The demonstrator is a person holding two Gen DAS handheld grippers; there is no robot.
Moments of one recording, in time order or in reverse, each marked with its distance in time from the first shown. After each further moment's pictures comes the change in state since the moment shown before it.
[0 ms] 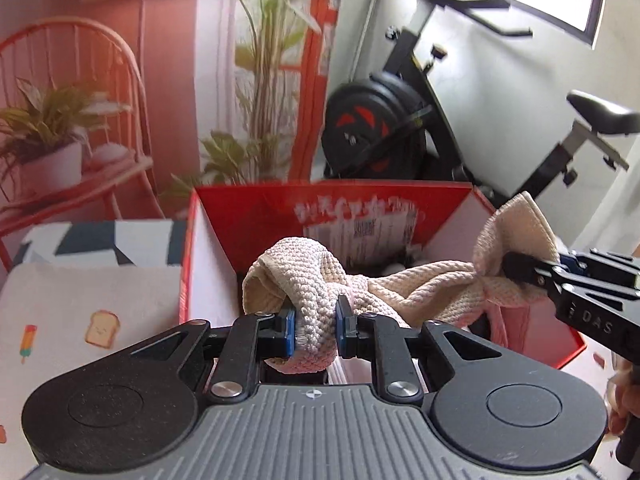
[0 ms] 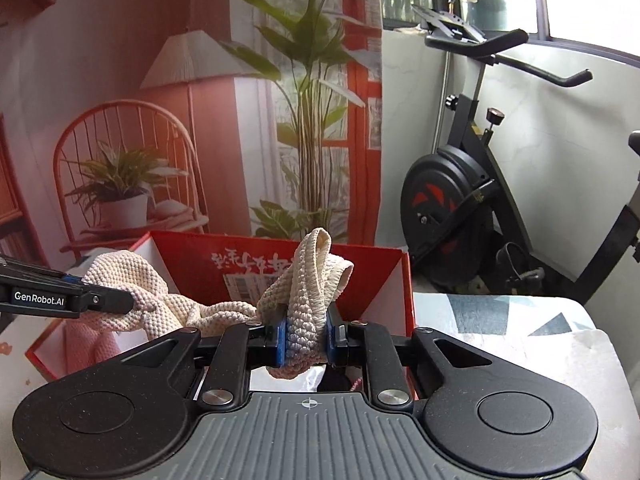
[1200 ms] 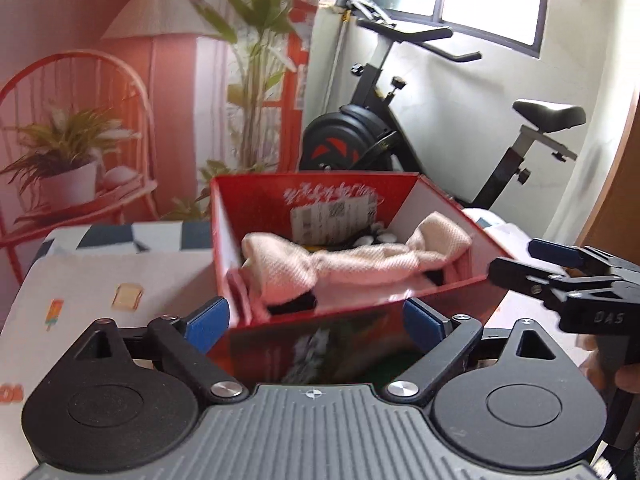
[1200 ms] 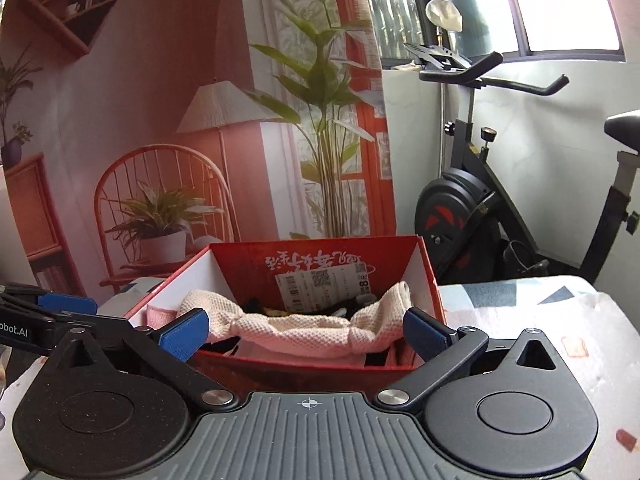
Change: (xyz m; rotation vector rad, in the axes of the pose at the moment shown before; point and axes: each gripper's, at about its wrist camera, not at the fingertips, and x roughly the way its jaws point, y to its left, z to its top) left arm -0.092 0.005 -0.087 0.053 -0.152 -0.035; right arm -0.105 0.031 -0.078 0.089 -0.186 0.069
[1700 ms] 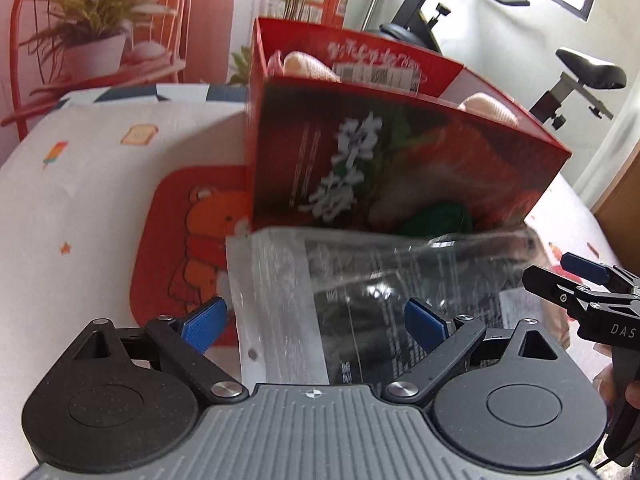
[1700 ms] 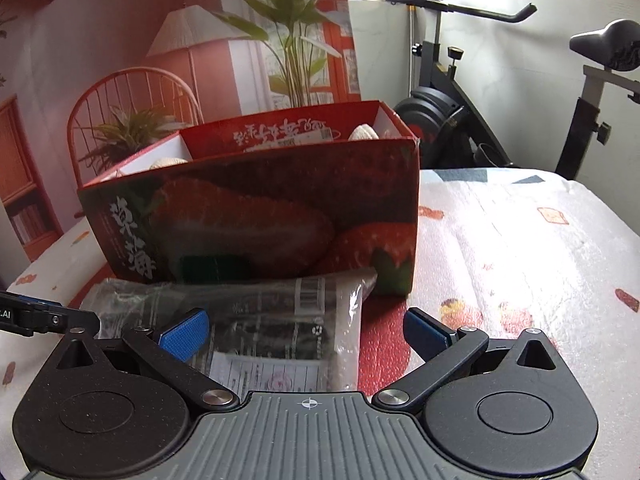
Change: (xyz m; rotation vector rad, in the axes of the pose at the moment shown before) left arm 0.033 0.023 -0.090 -0.129 0.217 0.024; right arm -0.001 -0.004 -0.109 0.023 0.196 -0.110
